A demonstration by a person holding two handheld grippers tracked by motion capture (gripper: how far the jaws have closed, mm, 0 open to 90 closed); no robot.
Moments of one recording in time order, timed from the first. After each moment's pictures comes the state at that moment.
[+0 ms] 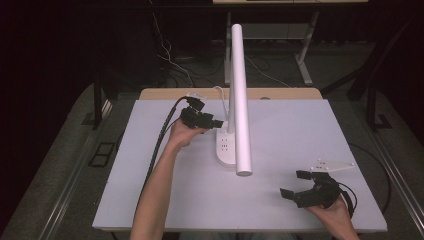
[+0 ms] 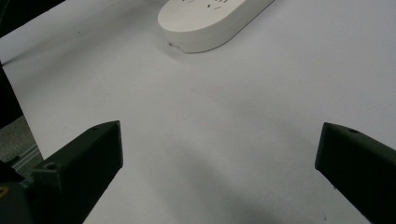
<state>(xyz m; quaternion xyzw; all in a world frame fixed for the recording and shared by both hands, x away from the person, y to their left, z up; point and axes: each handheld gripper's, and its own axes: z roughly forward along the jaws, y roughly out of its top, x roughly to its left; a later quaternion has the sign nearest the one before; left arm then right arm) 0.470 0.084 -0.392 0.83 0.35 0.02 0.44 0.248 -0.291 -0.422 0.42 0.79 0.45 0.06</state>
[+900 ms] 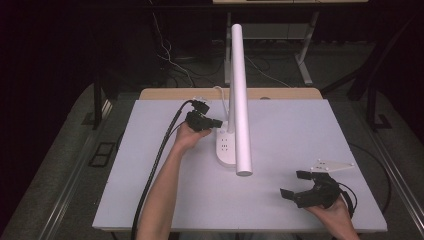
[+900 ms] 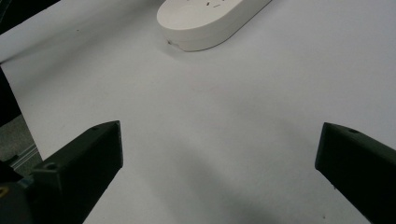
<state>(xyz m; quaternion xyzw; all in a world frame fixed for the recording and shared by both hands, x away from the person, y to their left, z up) 0.472 0.068 -0.411 0.82 0.37 0.01 0.43 0.247 -0.291 -0.423 0.42 0.79 0.44 0.06</state>
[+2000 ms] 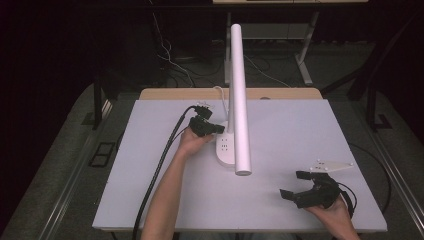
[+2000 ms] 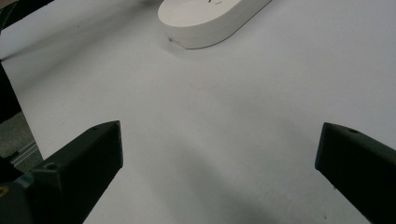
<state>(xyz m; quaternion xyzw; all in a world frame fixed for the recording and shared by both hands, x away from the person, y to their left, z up) 0.468 0.059 -0.429 0.80 0.41 0.00 0.43 0.248 -0.291 -0.424 0.41 0.80 0.44 0.06</state>
